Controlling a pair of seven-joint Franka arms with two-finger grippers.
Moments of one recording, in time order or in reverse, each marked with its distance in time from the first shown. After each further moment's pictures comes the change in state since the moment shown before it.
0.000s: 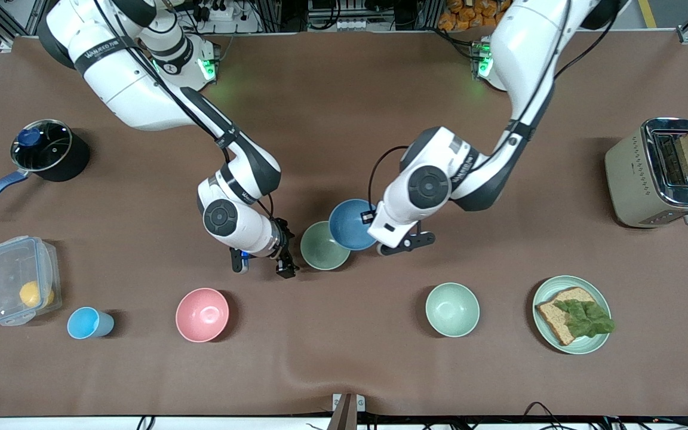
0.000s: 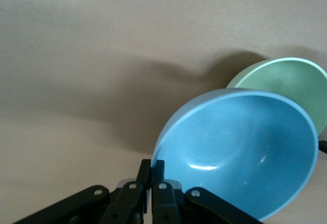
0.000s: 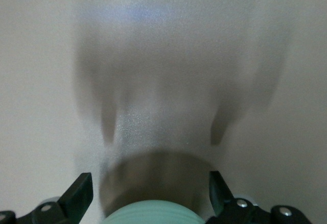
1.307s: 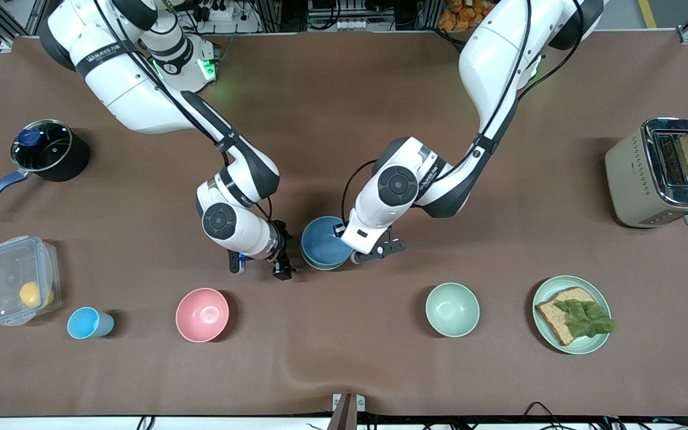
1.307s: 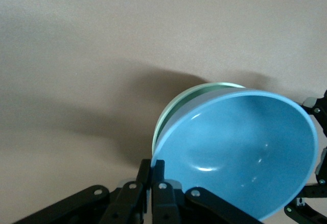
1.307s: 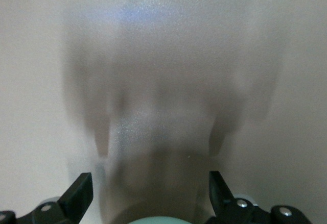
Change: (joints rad) left arm -0.073 0.125 0.021 0.108 0.000 0.176 -0.066; right arm 0.005 0.013 -0.017 0.008 0.000 -0.001 0.031
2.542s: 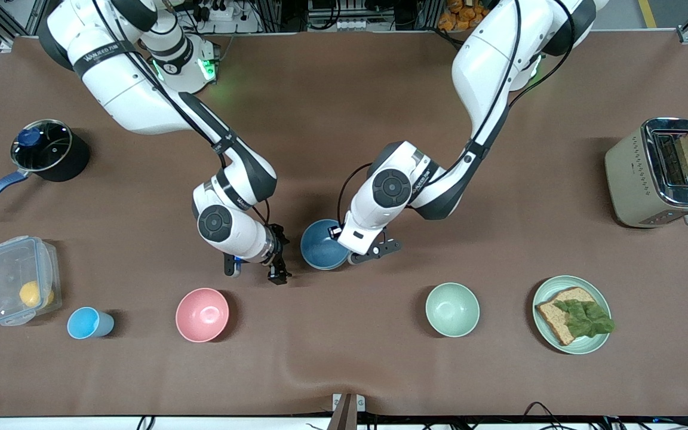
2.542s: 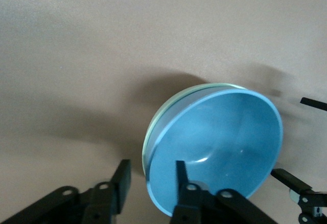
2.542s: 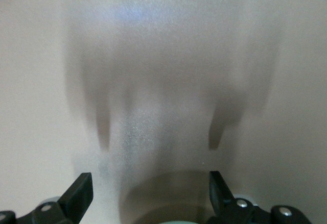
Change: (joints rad) left arm -0.015 0.035 0.001 0.012 0.000 0.042 -0.052; right arm 0.000 0.000 -0.017 0.024 -0.013 -0.010 0.027
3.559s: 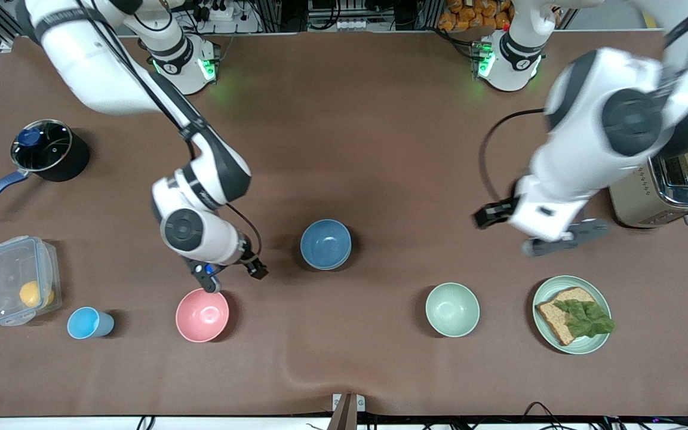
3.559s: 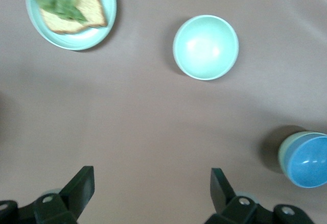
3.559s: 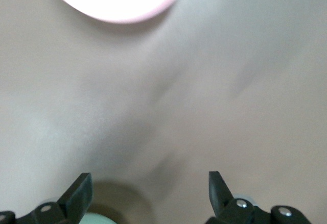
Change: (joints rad) left arm 0.387 -0.496 0.018 -0.014 0.126 -0.633 0.371; right arm -0.079 -0.149 0.008 0.082 -0.047 -0.388 -0.720
